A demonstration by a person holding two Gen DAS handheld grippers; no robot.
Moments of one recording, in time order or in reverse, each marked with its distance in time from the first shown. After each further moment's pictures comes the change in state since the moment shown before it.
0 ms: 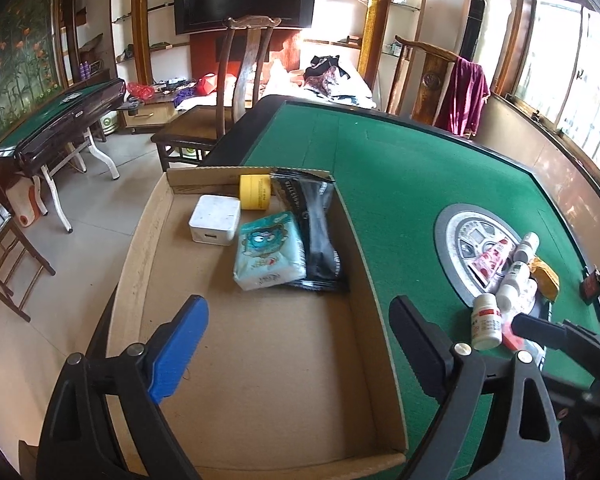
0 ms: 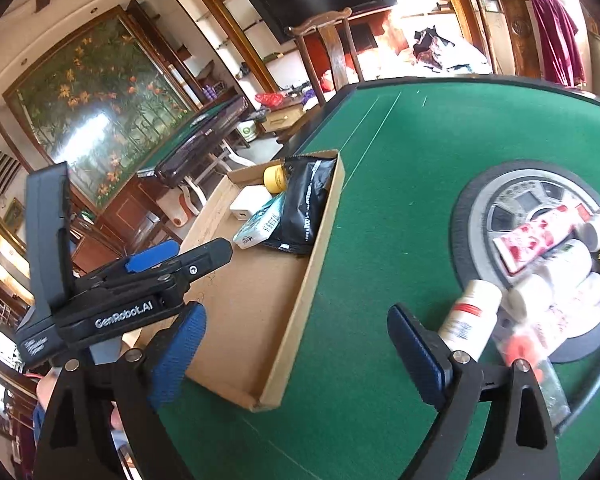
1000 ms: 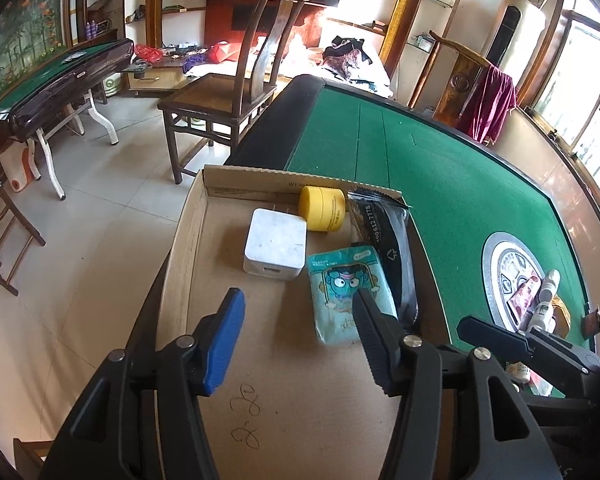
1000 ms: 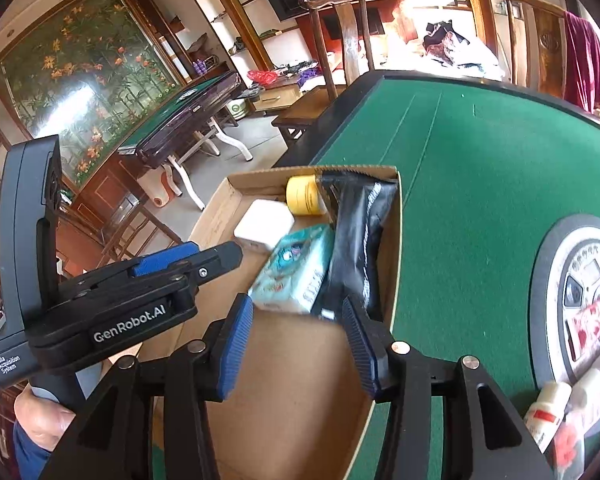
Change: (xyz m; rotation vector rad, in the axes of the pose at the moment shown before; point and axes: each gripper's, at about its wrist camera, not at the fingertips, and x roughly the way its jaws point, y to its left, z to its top) left arm 0.050 0.080 0.043 -0.109 0.100 -0.033; right arm 0.101 0.055 0.056 -0.044 0.094 -0.081
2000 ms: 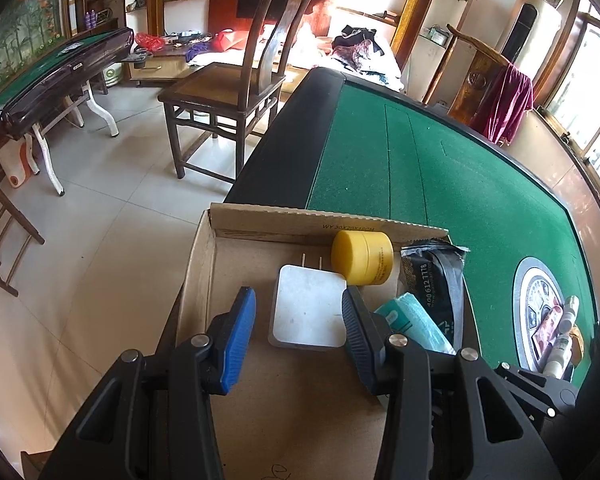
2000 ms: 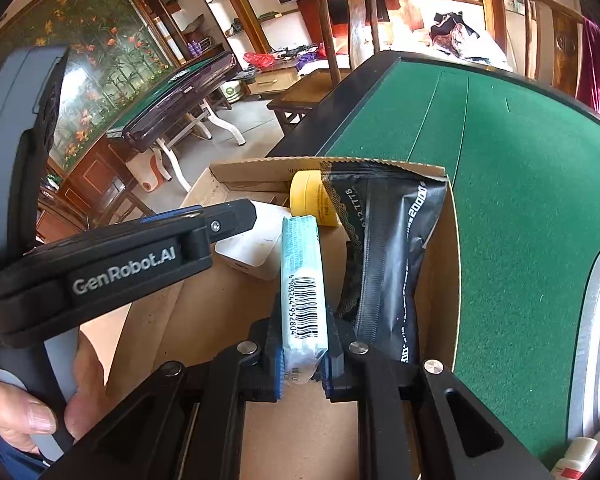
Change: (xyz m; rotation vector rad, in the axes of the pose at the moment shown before) left arm 0.046 0.023 0.048 -0.011 0.050 0.012; right arm 0.071 0.014 0.026 -0.039 0.056 -0.045
